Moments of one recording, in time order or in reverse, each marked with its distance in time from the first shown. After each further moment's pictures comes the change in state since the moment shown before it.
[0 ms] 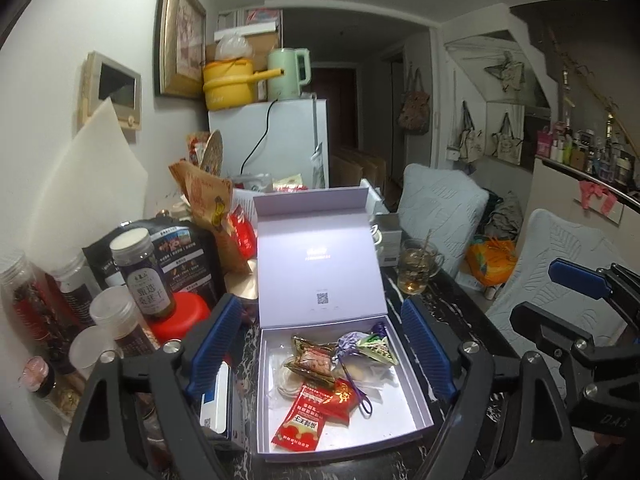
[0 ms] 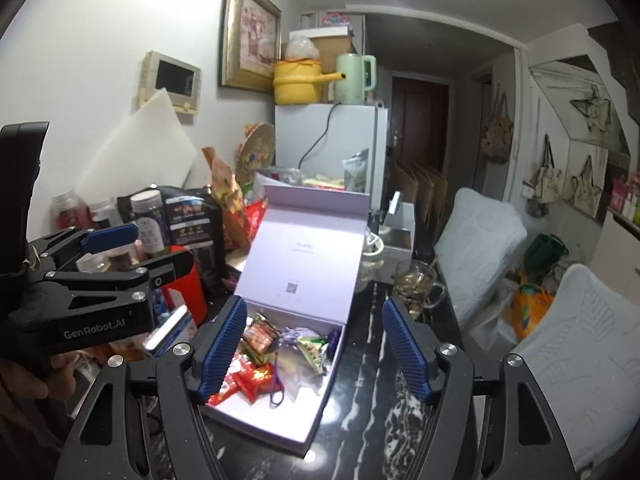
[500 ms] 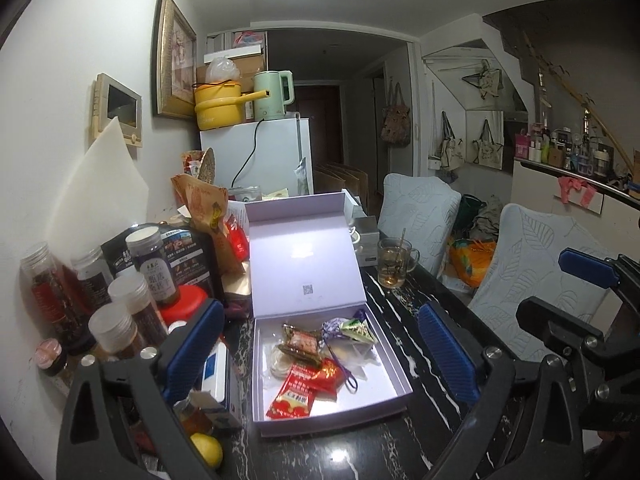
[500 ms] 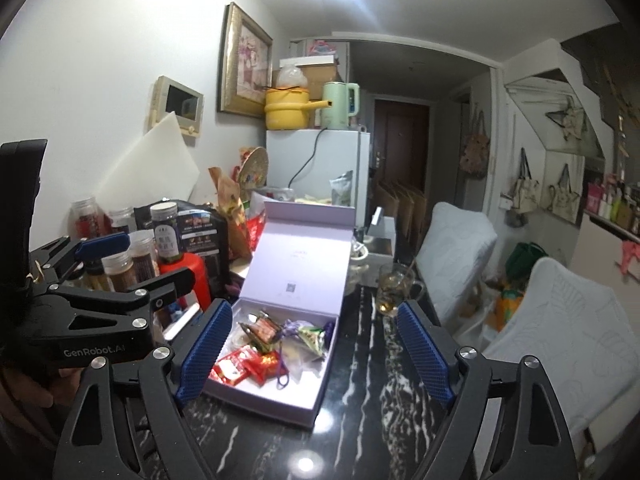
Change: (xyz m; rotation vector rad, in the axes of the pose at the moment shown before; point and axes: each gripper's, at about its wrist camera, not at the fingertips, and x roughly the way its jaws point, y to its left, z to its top) left arm -0.059 -0.011 -0.037 0.041 -0.063 -0.035; right arm -0.070 0.020 -0.033 0.020 -0.082 -0.066
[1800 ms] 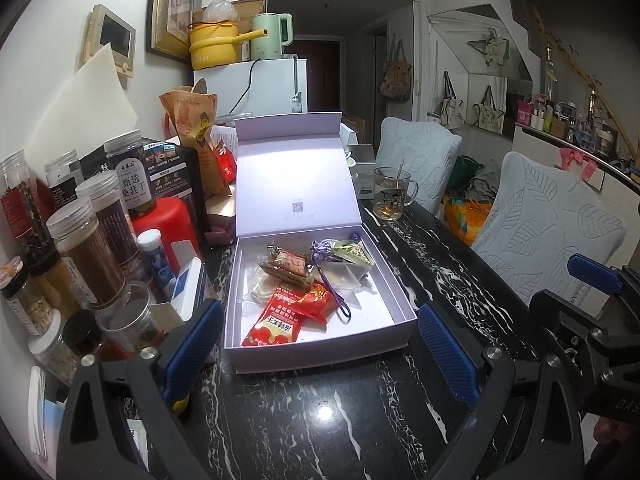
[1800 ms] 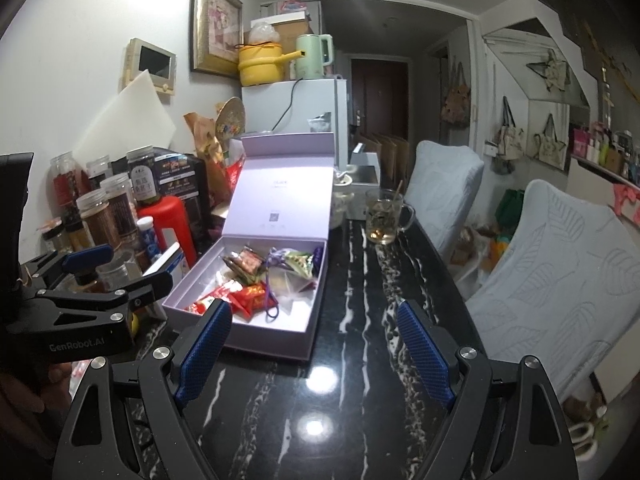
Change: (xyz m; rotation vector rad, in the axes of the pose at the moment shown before) left arm 0.035 -0.004 -0.077 -0.041 0.168 -0.028; right arm 0.019 -0.010 -0.083 0.085 0.131 -0.043
